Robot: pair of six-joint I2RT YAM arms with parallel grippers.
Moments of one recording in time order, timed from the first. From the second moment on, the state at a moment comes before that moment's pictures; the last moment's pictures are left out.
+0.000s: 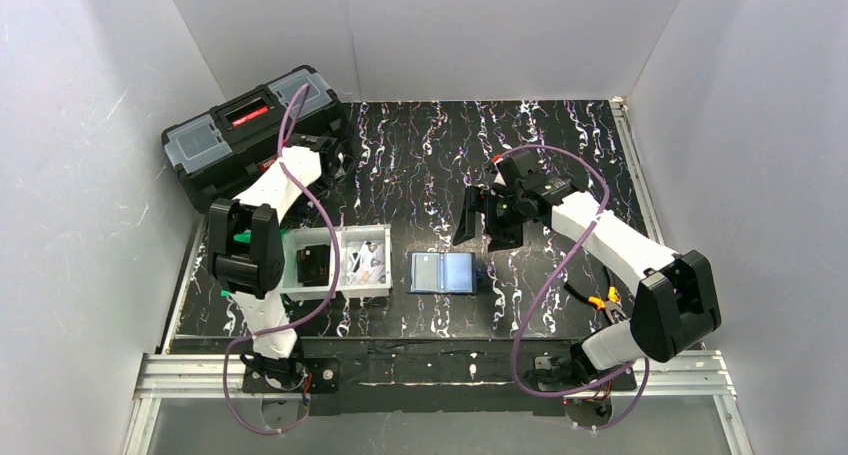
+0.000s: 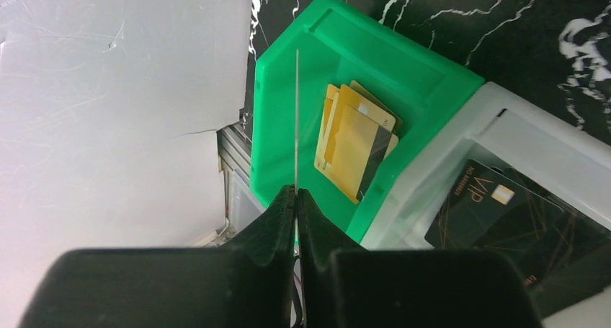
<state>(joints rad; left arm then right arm) -0.24 1.83 1.47 -1.40 -0.87 -0.47 0.54 1.44 1.11 -0.73 -0.37 0.59</state>
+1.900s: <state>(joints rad) -0.11 1.55 1.32 -1.23 -0.35 -0.35 0.61 1.57 1.18 -0.76 -0.28 0.61</state>
